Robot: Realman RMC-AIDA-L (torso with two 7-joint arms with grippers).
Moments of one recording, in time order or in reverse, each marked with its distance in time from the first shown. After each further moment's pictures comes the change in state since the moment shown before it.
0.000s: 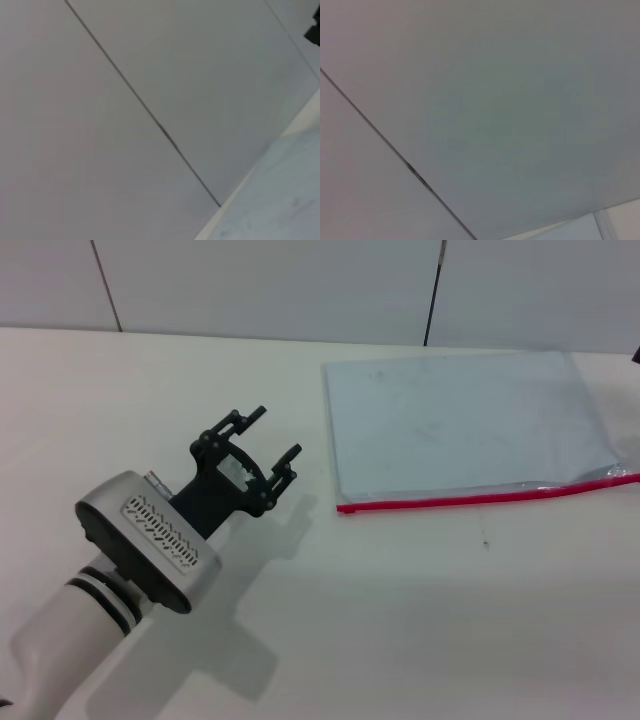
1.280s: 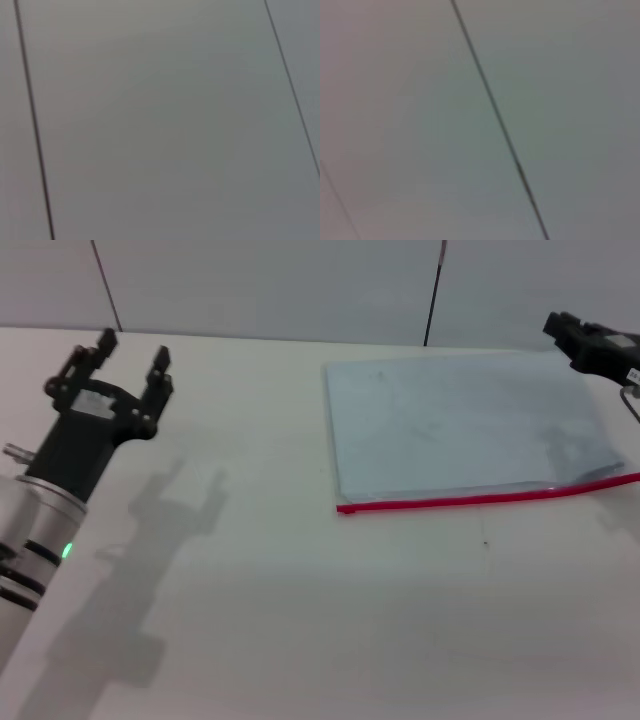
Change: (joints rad) left arm 0.075 0.010 -0.080 0.128 -0.112 0.290 -0.487; right arm 0.074 0.037 -0.028 0.218 0.286 -0.062 -0.626
